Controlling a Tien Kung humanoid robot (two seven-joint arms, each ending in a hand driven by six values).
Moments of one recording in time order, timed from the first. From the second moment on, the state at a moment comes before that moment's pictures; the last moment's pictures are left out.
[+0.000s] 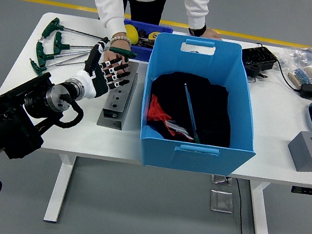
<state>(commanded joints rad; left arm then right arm) -0.79 0.09 -0.82 -0.66 0.08 0.14 0.16 0.15 -0.19 0.63 0.18 -0.86 -0.18 -0.17</state>
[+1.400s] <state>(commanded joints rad) -0.89 0.01 -0.74 -0.48 -0.14 0.06 0.12 0.18 -0.20 0.55 0.18 -0.82 -0.18 -0.16</state>
